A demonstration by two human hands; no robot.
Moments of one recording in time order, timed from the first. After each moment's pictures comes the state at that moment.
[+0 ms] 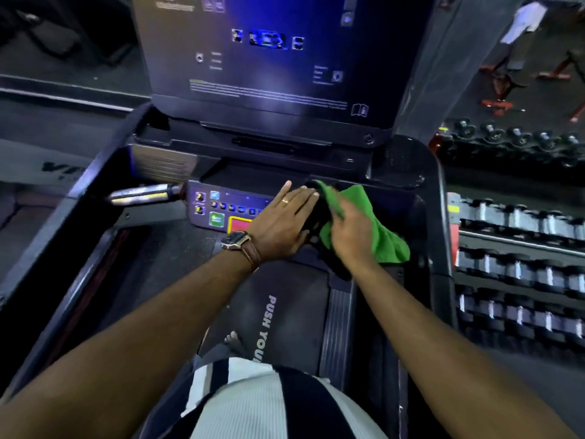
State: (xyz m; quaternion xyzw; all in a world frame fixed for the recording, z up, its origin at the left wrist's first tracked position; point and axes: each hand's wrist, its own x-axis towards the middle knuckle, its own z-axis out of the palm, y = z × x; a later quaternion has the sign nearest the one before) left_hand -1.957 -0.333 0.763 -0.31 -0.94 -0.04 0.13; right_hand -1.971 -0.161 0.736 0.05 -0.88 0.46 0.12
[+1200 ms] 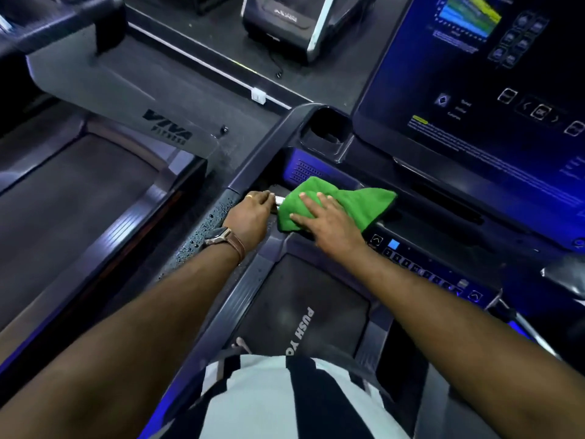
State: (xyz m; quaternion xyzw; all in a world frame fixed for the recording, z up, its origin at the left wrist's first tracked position) left_hand -1.946 -0.723 0.704 0.01 -0.98 -0.17 0.05; right_hand -2.012 -0.528 0.753 0.46 -0.88 -0.07 -0.06
